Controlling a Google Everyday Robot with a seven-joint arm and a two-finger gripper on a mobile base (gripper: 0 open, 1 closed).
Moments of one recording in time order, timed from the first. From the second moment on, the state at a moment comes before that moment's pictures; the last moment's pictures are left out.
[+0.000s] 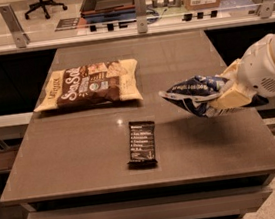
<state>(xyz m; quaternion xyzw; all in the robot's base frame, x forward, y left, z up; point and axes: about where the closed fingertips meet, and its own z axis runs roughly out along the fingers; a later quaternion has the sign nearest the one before) 0.474 -0.185 0.900 -0.51 0.80 0.05 0.32</state>
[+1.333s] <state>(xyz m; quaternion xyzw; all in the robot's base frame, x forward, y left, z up) 0.469 -0.182 0.904 -0.51 0.80 0.05 0.32</state>
